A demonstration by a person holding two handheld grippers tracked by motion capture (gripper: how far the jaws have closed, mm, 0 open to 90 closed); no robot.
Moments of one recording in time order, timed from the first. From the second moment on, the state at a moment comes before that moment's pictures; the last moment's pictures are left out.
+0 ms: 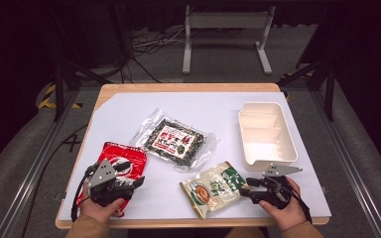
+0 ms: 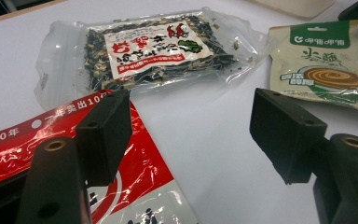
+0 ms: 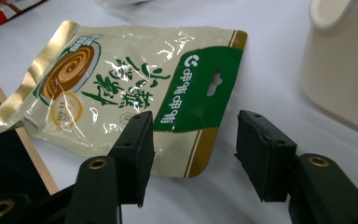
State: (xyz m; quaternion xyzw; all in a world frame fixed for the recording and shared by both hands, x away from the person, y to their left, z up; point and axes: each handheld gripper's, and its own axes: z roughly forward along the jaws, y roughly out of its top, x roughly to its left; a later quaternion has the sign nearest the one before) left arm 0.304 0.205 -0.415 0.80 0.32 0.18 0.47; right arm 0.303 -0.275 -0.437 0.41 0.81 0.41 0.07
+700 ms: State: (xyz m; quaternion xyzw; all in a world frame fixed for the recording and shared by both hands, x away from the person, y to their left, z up) left arm 0.305 0.200 -0.417 0.81 0.31 0.19 0.46; right arm 0.301 -0.263 -0.438 0.37 0.82 0.42 0.06
